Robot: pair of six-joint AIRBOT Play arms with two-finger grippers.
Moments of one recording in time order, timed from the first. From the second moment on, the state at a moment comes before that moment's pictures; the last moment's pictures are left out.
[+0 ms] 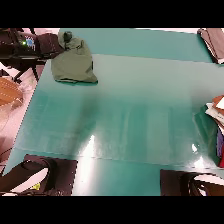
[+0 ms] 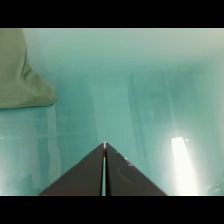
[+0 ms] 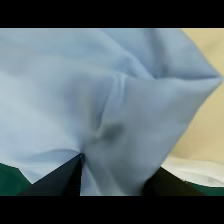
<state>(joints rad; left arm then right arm) -0.15 -0.98 1.50 1.28 -1.12 -1.73 -1.16 -1.47 1.87 -1.29 1.83 1.74</state>
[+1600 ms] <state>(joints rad) -0.15 -0.98 1.53 1.23 -1.11 -1.73 0.42 -1.19 1.76 -0.86 1.03 1.30</state>
